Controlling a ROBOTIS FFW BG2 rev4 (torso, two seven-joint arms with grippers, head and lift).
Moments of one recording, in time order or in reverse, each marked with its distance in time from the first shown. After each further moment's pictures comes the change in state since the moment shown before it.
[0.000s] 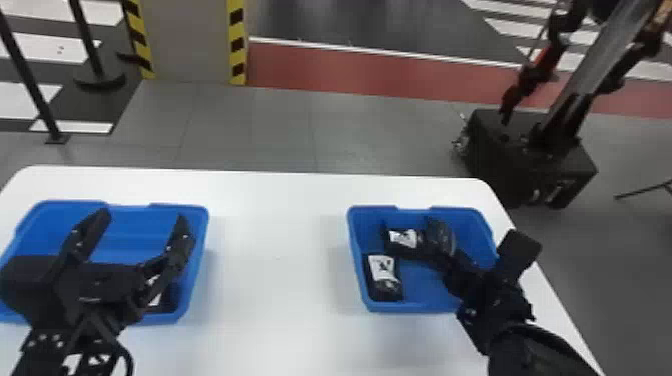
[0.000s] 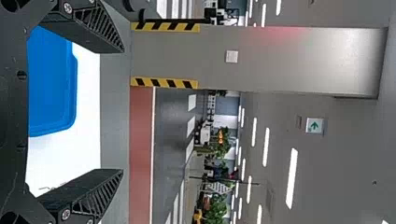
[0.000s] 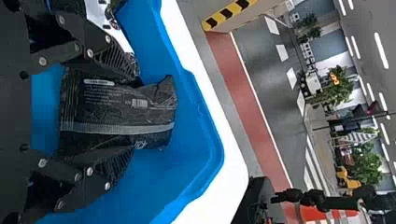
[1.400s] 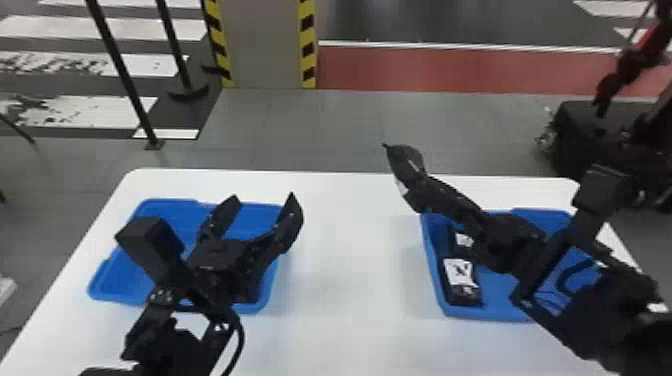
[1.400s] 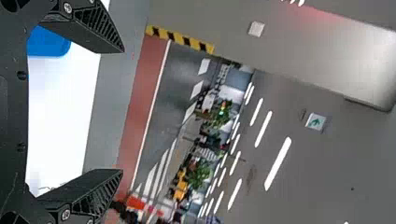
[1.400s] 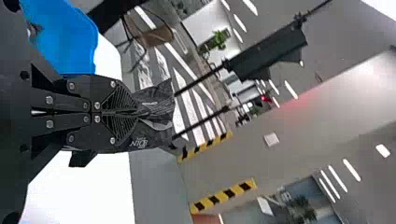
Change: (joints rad) left arm -0.034 0.003 -0.039 -0.128 0.299 0.243 -0.097; right arm 0.137 -0.051 0.176 -0.626 -0.190 0.302 0.365
